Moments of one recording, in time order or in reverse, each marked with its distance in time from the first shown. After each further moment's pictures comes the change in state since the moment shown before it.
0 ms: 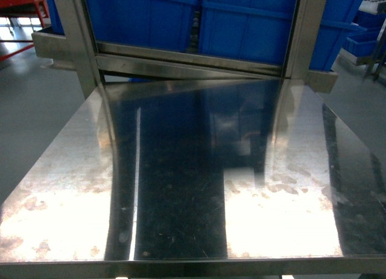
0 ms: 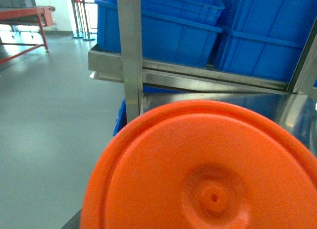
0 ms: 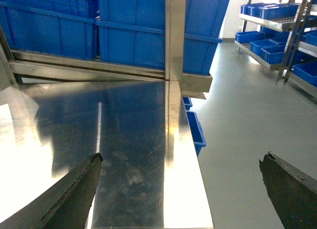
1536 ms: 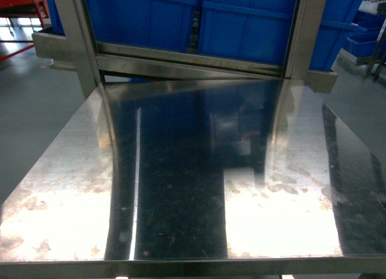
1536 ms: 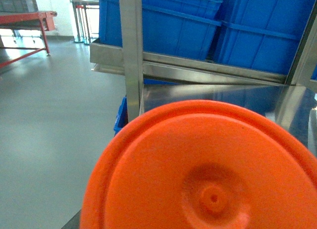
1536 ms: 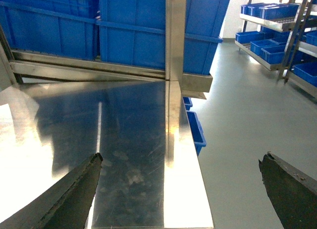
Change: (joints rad) left arm 0.000 -0.421 -0.175 -0.230 0.000 0.003; right arm 0.000 0.000 0.000 0.000 0.000 0.000
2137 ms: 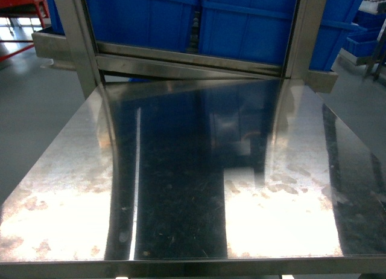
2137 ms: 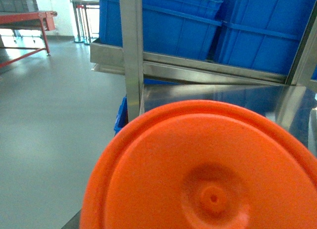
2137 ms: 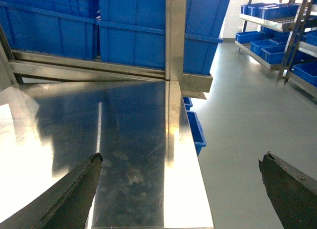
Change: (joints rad) left arm 0.000 0.000 0.000 0.000 0.000 0.000; right arm 0.000 0.000 0.000 0.000 0.000 0.000
